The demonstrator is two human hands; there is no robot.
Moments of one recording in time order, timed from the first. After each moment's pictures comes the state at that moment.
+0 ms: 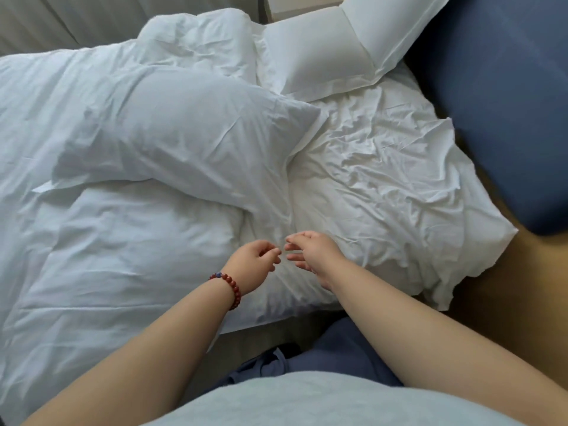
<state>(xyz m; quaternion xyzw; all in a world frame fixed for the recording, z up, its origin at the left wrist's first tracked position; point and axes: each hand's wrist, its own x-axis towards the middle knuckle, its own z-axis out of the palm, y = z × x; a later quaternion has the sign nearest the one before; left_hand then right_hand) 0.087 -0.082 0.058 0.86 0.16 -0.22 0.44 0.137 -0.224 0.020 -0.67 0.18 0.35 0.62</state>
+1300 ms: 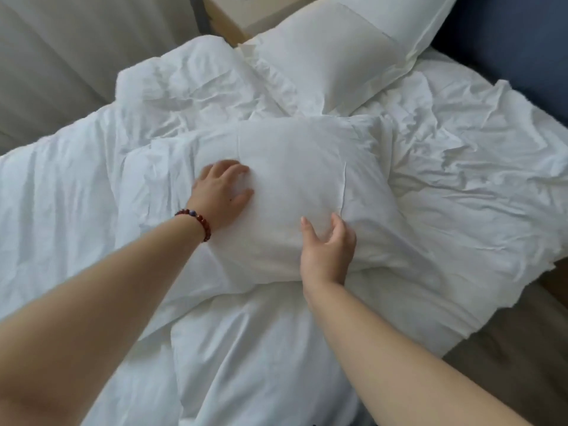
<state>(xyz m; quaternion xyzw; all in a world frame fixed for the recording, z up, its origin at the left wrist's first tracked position) 0.417 0.285 0.059 0.97 -0.17 -0.07 0.16 0.284 0.133 0.027 -0.71 0.42 -0.15 0.54</state>
